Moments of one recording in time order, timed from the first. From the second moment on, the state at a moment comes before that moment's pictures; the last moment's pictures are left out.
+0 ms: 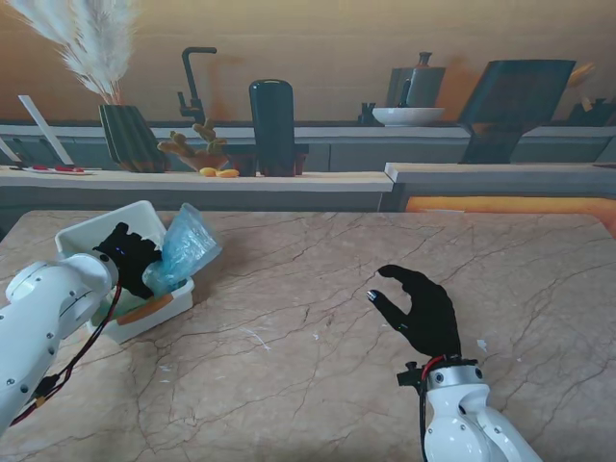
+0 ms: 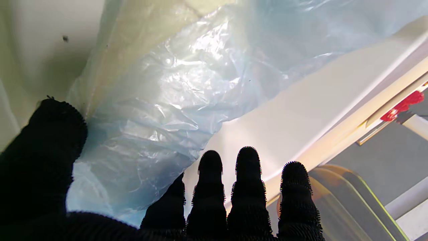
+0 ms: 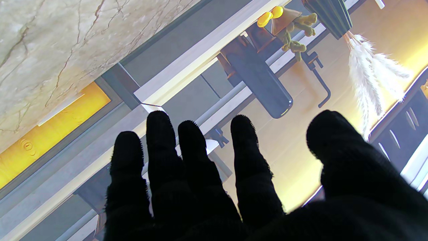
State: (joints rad) left arm 1.27 -0.95 -1.29 -1.39 1.53 -0.29 -0.33; right arm -1.89 -1.18 1.29 -1.83 -0.65 -0.03 -0.48; left_hand 0.43 -0.49 0.50 -0.15 0.37 -0.03 0.41 0.47 0.43 0.05 0.23 0.33 0.40 0.12 0.22 0.45 0.04 0.23 0.51 0.47; right_hand 0.51 -0.30 0.47 0.01 0.59 0.06 0.37 0.66 0.63 0.32 0.43 0.39 0.62 0.29 0.34 0.55 0.26 0.29 0.56 0.86
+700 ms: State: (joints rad) left arm 1.27 -0.96 -1.32 -1.45 1.52 -0.26 -0.45; right arm -1.89 -1.18 1.29 -1.83 -0.65 -0.04 -0.49; left_hand 0.33 -0.40 0.41 -0.10 0.29 -0.01 0.21 0.31 0.35 0.10 0.16 0.28 0.34 0.15 0.16 0.39 0.03 0.23 0.41 0.49; right_hand 0.51 -0.30 0.47 0.01 0.60 0.06 0.38 0.66 0.63 0.32 0.43 0.39 0.62 0.29 0.34 0.55 0.26 0.29 0.56 0.86
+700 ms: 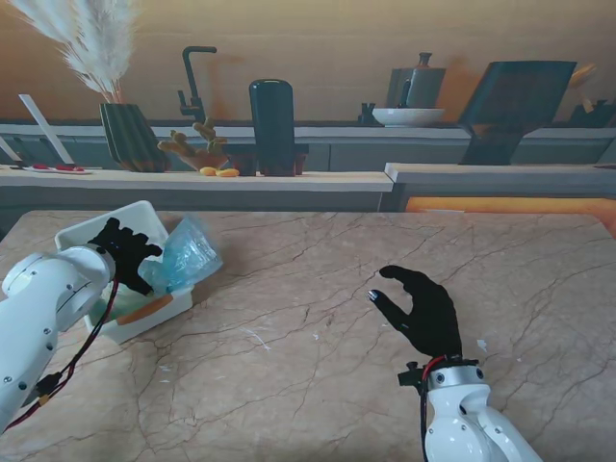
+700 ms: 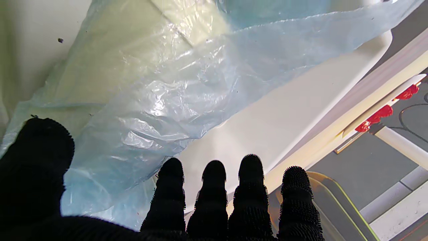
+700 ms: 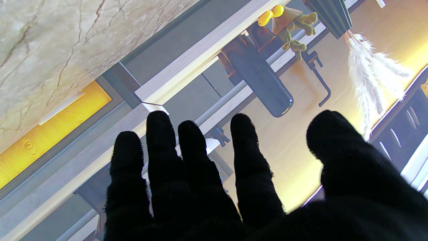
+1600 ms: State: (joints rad) left arm 1.33 -0.97 -1.43 -1.64 1.34 -0.33 -0.46; right arm -1.89 -1.18 1.29 -1.82 -0.64 -0.05 -0.49; left_hand 0.46 -0.32 0.19 -0.10 0.32 -0.01 0.21 0.31 0.37 0.10 0.16 0.28 0.34 0.17 0.17 0.36 0.12 0.19 0.35 0.43; right_hand 0.51 -0.30 0.47 0.01 0.60 0.06 0.38 0.66 0.63 0.32 0.43 0.39 0.62 0.29 0.34 0.55 0.26 0.29 0.56 0.86
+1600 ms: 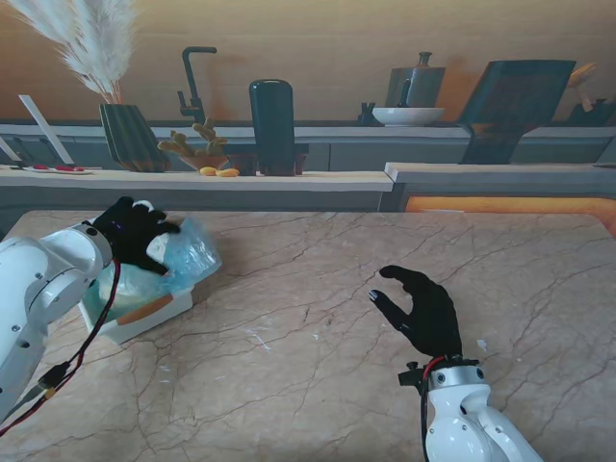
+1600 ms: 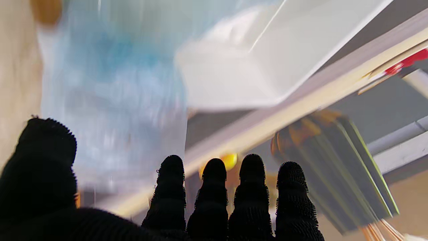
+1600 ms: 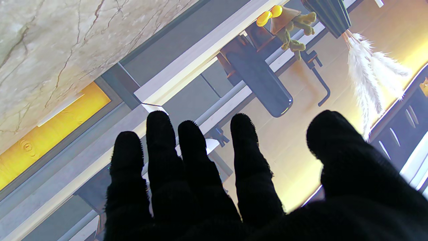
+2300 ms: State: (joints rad) left arm 1.50 -1.09 -1.32 -1.62 0.72 -0.28 0.15; right arm -1.85 -1.18 1.29 -1.77 -0.59 -0.20 -0.44; left_hand 0.65 -0.26 0.02 -0.06 0.46 0.09 0.27 0.39 0.54 0.17 0.21 0.37 0.47 0.27 0.28 0.43 0.16 0.27 0.69 0.48; right_hand 0.51 -0.33 0.46 0.01 0.55 0.06 0.36 0.65 0.63 0.32 0.43 0.39 0.62 0.28 0.34 0.55 0.27 0.29 0.56 0.86
